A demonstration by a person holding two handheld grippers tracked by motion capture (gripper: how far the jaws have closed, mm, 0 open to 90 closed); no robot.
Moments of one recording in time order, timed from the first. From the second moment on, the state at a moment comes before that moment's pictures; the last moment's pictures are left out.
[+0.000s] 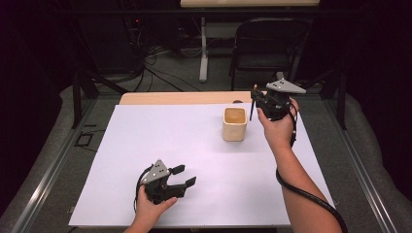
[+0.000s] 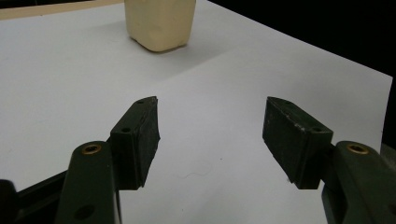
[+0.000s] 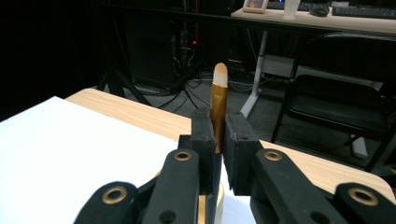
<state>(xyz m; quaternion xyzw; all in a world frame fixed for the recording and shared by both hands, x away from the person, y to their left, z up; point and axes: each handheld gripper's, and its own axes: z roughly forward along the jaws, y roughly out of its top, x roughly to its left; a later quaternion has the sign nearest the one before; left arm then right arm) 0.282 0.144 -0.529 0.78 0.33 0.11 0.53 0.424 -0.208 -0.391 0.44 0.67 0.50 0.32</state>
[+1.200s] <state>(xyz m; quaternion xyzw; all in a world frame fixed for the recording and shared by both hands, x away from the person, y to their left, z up) 0.283 0.146 -0.530 0.77 0.33 0.11 0.53 0.437 -0.183 -0.401 0.43 0.68 0.50 0.31</state>
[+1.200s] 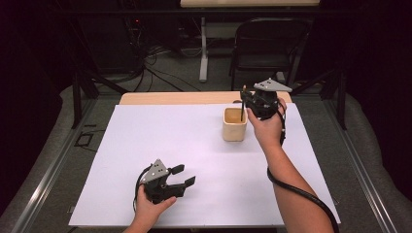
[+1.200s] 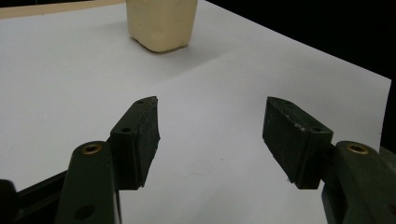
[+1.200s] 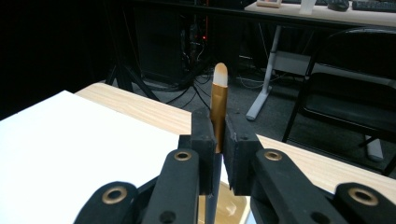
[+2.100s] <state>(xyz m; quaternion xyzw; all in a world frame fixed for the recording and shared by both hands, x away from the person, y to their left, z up) 0.283 0.146 -0.530 0.77 0.33 0.11 0.53 0.440 -0.185 -0.432 0.44 0.69 0.49 0.29</state>
